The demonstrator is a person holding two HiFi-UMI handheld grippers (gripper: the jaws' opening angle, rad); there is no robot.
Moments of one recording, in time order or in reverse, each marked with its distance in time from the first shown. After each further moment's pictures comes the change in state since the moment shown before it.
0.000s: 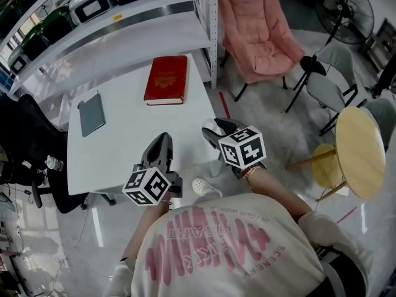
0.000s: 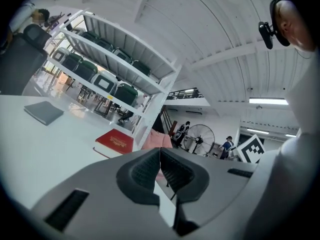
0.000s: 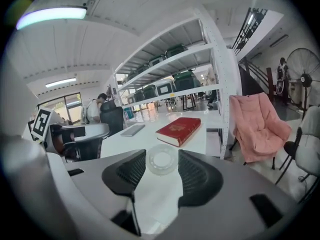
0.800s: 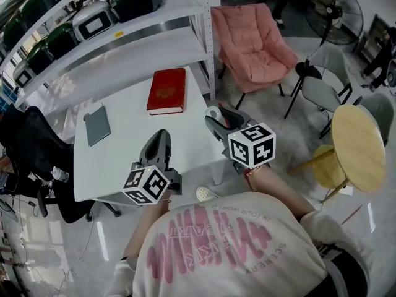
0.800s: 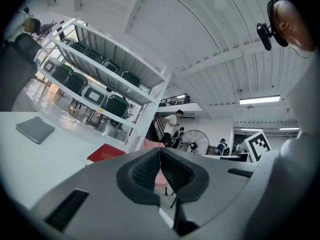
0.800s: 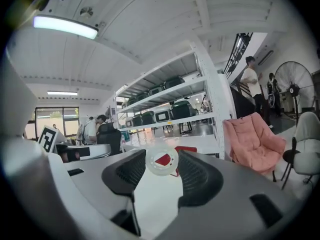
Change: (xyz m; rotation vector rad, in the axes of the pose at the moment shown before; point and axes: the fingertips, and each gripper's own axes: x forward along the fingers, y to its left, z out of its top) left arm -0.027 -0.041 0.045 0.082 -0.090 -0.067; right arm -0.078 0.020 0.072 -0.002 -0.299 -0.045
